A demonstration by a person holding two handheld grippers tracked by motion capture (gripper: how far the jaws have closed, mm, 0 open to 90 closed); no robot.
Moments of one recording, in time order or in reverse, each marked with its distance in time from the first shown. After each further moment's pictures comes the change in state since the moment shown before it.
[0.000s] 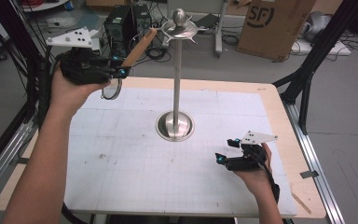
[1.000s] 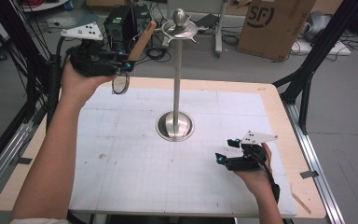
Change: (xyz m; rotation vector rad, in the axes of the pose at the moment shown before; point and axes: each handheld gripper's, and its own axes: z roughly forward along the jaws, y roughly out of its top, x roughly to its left) left arm 0.016 0.001 0.024 0.034 0.014 -0.031; right arm -0.001 0.000 0.000 0.000 0.001 0.005
